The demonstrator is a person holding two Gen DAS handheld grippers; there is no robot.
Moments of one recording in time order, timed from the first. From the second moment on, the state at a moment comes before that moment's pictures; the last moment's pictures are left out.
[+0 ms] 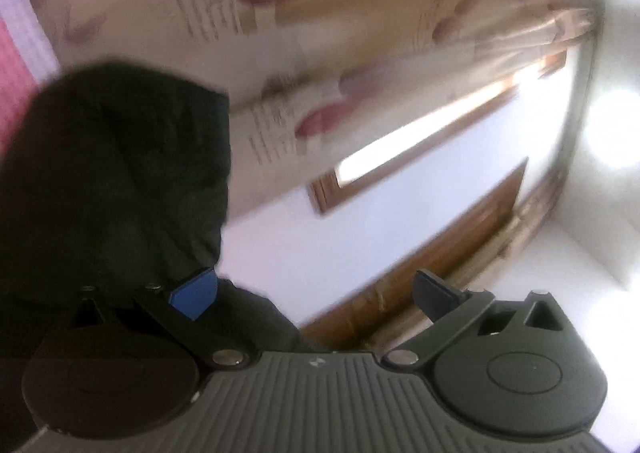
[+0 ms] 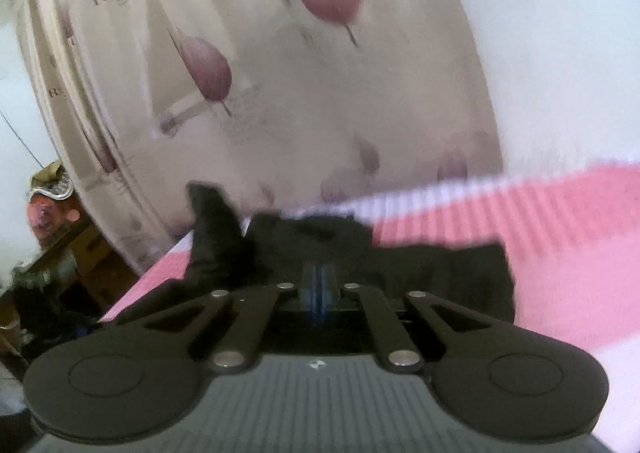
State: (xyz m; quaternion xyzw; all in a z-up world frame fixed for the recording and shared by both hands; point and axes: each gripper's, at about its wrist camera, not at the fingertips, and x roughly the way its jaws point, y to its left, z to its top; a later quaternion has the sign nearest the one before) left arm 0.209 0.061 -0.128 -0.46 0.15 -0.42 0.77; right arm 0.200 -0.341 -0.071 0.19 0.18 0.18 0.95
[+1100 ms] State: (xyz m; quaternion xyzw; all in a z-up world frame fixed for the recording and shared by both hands) left arm 0.216 0.013 -0.175 -0.41 0.17 -0.49 0.75; right arm 0.292 -0.295 -0.011 0.15 0.20 0.26 0.93
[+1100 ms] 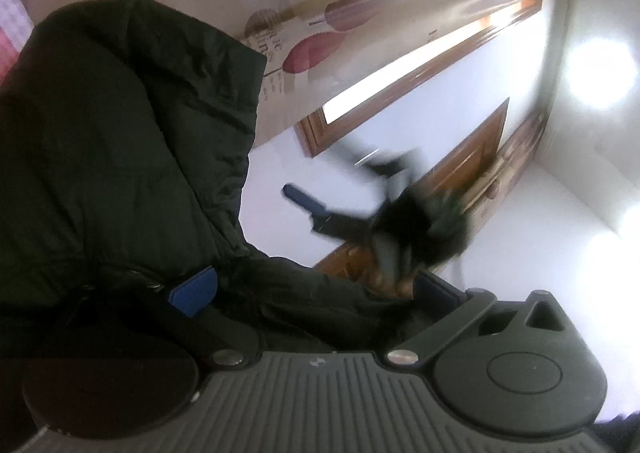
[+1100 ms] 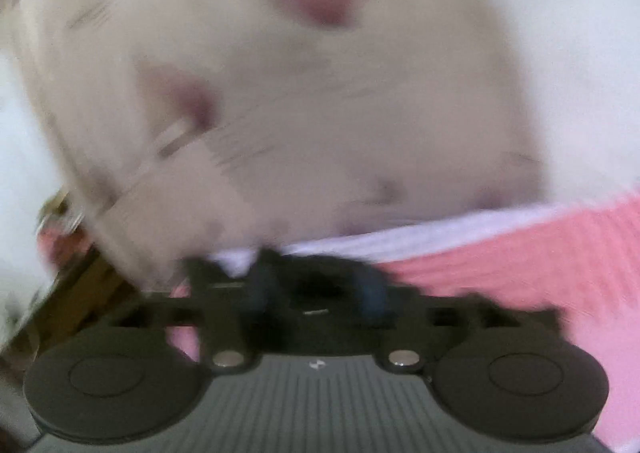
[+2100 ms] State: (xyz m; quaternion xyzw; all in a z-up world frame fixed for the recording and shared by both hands) left arm 0.199 -0.030 -0.096 -0.34 0.21 -0.44 0.80; right arm 0.191 -0.415 -0.120 0.22 0.14 0.19 0.95
